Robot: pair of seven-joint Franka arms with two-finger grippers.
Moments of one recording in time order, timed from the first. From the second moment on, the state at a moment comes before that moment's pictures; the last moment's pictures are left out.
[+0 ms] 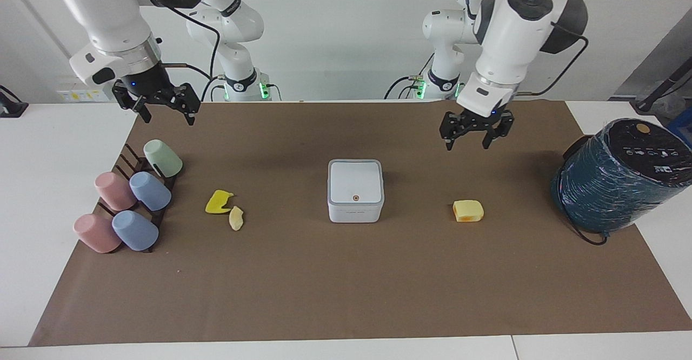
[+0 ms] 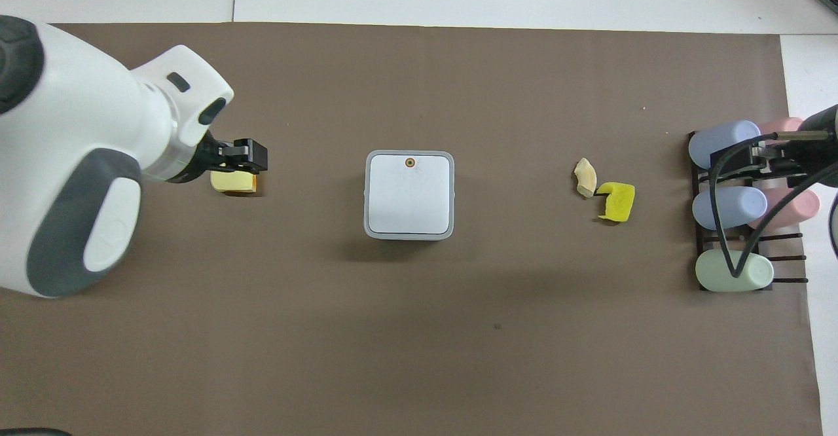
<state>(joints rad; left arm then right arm) -0.21 0.04 -0.18 -1.73 0.01 1.85 -0.39 0.05 0.02 -0.02 -1.55 -0.05 1.53 0.09</state>
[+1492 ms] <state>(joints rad) -0.48 0.25 -0.18 -1.93 -0.13 2.58 -0.67 0.09 0.18 -0.01 -1.90 0.00 2.24 0.03</state>
